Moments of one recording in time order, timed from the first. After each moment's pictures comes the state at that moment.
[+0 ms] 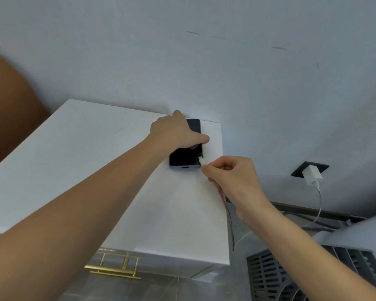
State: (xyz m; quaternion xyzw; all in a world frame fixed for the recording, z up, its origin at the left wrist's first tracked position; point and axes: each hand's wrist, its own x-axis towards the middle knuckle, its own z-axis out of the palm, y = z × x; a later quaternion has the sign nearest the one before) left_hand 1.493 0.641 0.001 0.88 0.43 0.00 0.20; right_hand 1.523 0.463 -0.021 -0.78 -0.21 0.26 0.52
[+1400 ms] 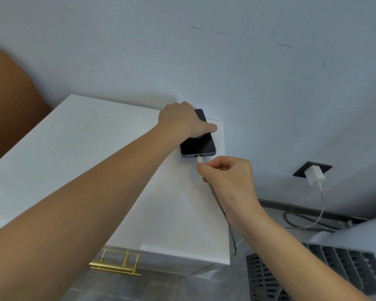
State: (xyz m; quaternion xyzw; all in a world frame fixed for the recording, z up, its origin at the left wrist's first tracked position) left_hand 1.512 0.646 0.011 0.89 0.42 0.02 0.18; right_hand 1.502 0.470 -0.019 -0.78 -0.19 0.23 0.56
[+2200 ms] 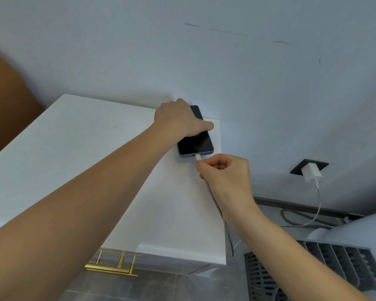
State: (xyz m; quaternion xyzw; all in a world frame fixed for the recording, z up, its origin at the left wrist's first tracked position) left_hand 1.515 0.645 0.010 0.89 0.42 0.04 0.19; right_hand 1.507 0.472 -0.028 -0.78 -0.18 0.21 0.56
